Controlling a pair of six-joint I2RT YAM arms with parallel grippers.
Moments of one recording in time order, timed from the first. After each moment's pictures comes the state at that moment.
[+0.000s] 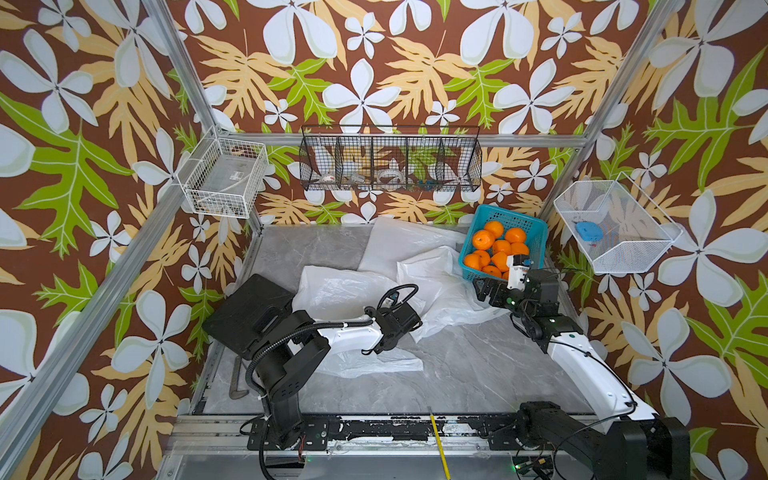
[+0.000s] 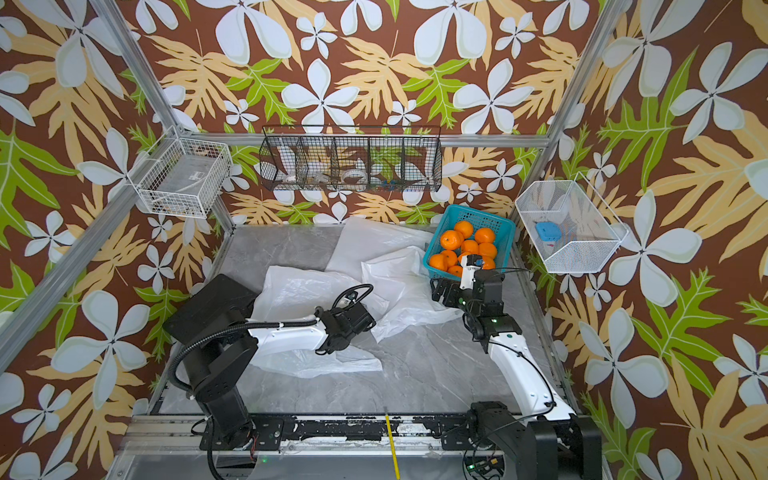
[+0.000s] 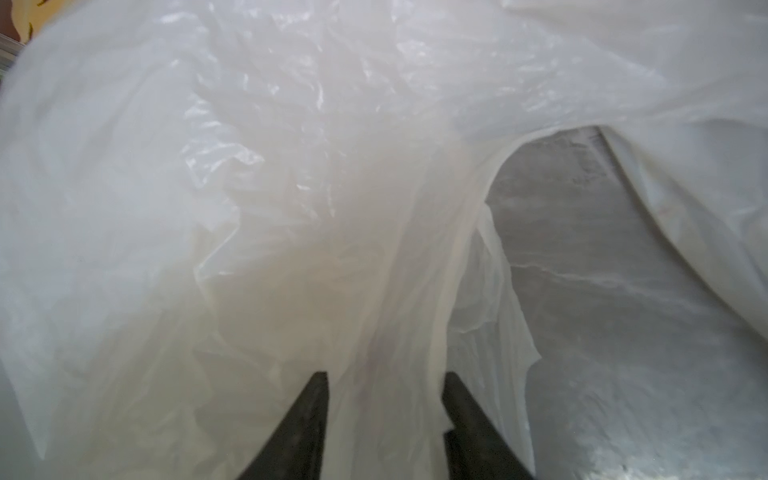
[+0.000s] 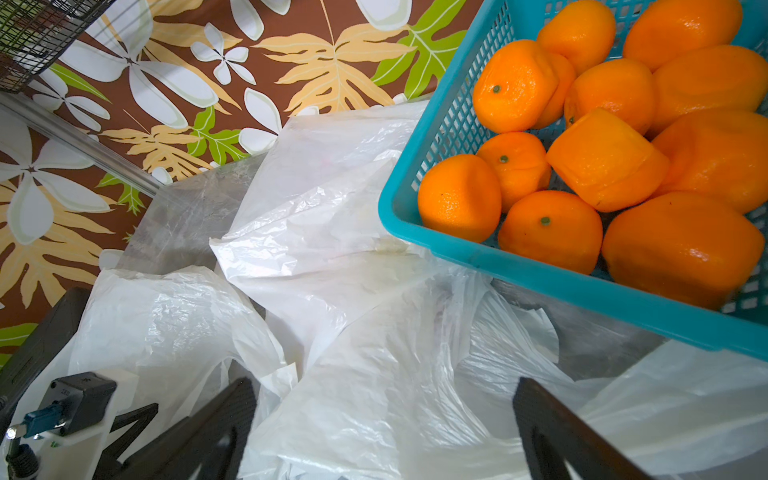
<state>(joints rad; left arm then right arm) -0.91 1.78 1.01 -0.47 -0.74 -0.46 0.04 1.08 0.69 -0.13 -0.27 0.33</state>
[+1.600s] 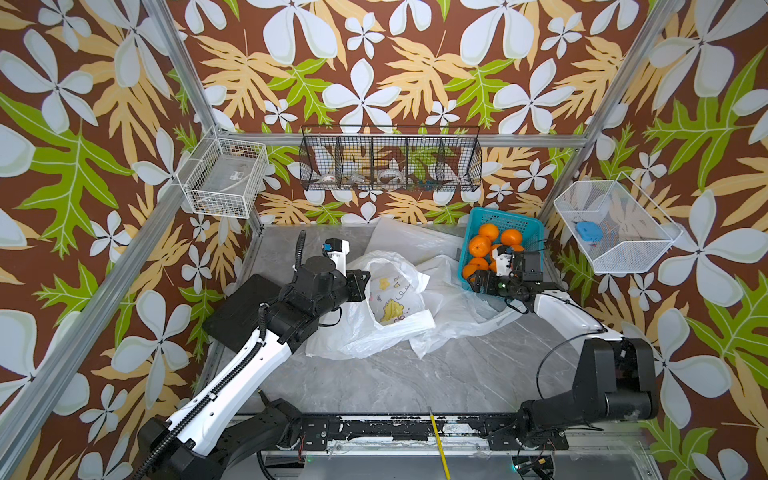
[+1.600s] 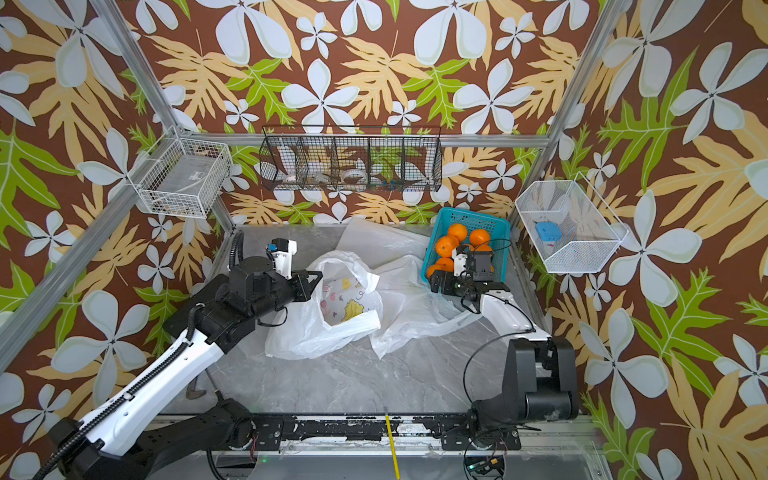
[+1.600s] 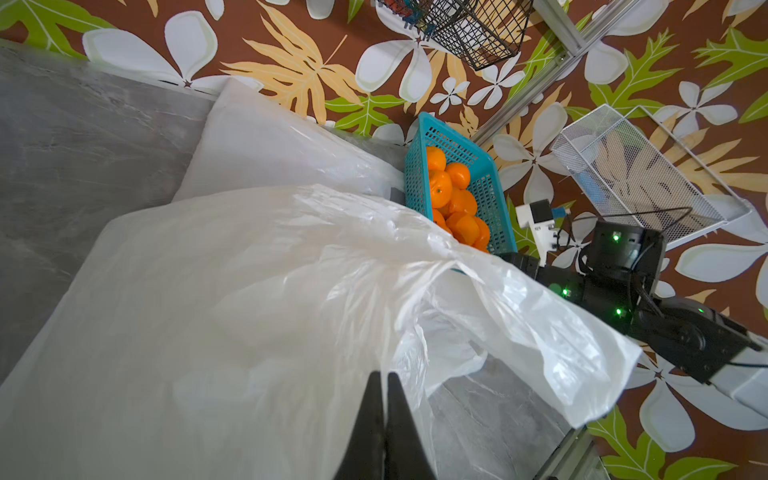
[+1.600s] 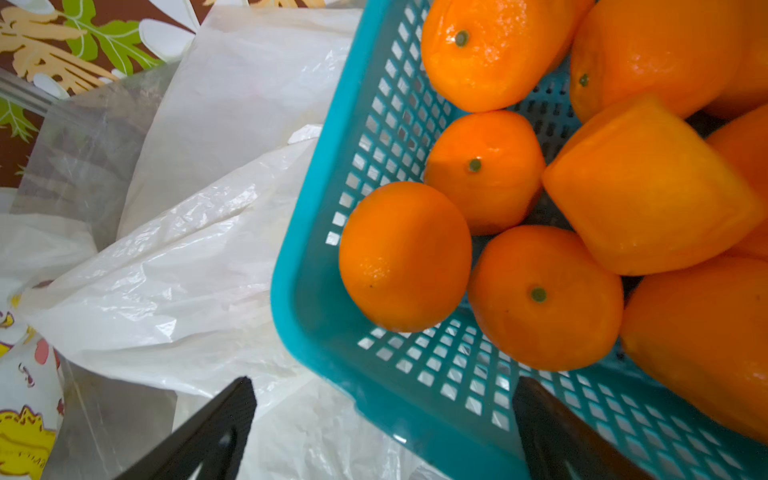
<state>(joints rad) -0.52 1.06 1.01 -0.35 0.12 -0.62 0.00 1.43 0.89 -0.30 -0.31 0.19</state>
